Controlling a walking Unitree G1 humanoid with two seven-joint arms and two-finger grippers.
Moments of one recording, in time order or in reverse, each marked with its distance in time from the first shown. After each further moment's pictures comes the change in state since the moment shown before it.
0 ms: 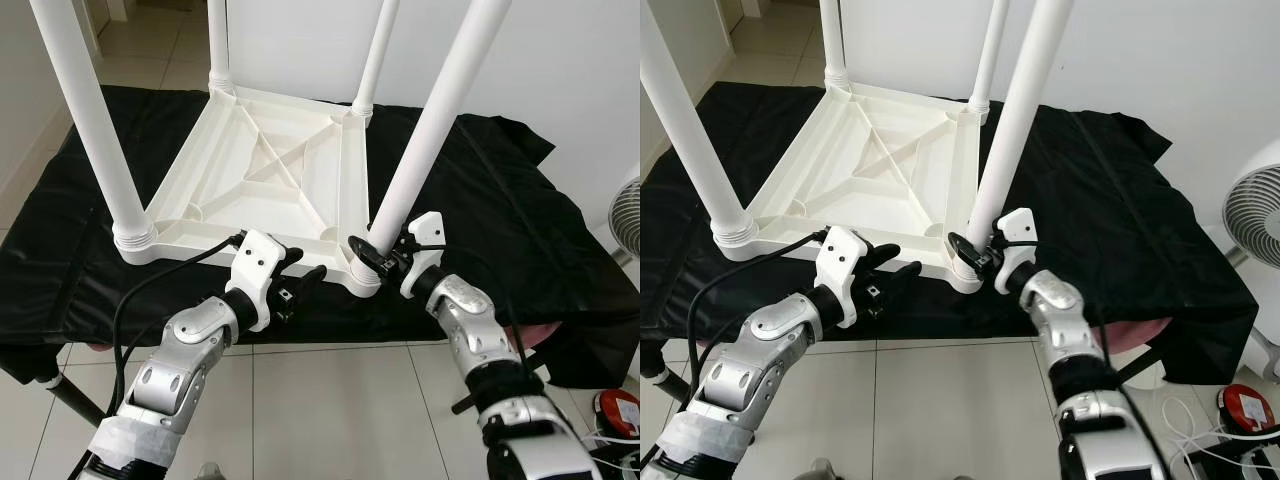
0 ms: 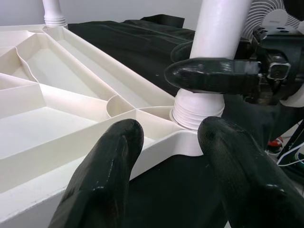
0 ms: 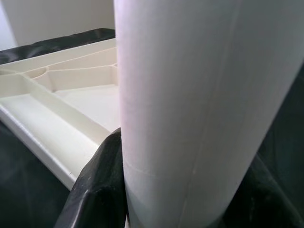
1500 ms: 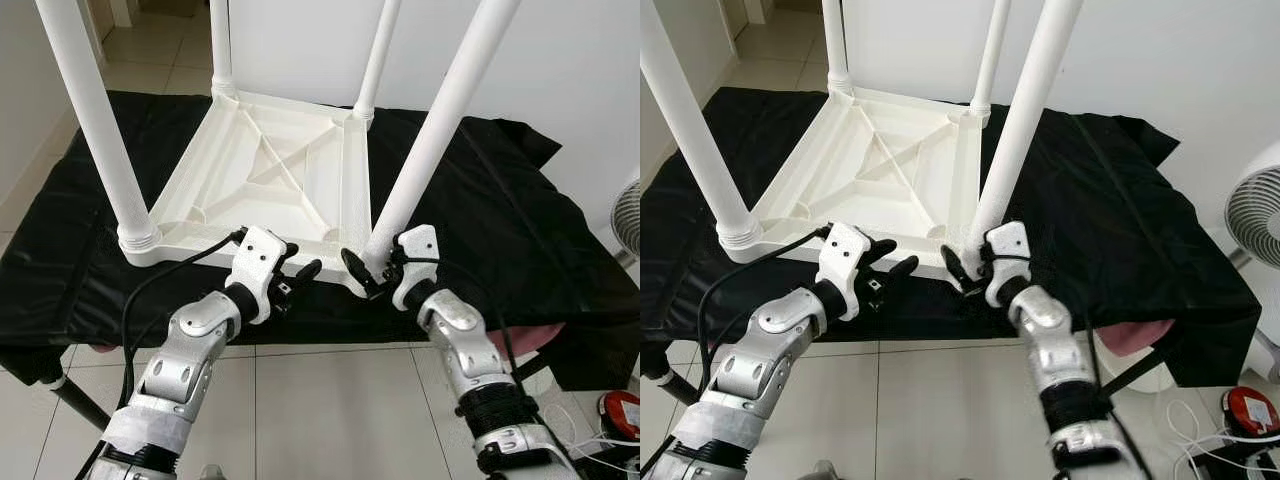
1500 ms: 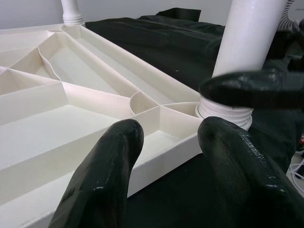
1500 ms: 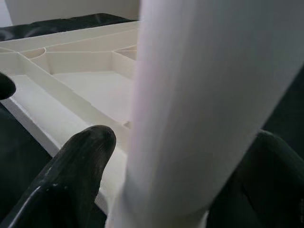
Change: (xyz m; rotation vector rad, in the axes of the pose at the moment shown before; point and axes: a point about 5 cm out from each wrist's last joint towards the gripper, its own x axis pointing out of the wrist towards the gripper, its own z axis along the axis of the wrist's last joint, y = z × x) left arm 0.008 0.010 -0.007 0.042 0.021 0.060; right arm -0.008 -0.006 0.001 -0.071 0.041 0.042
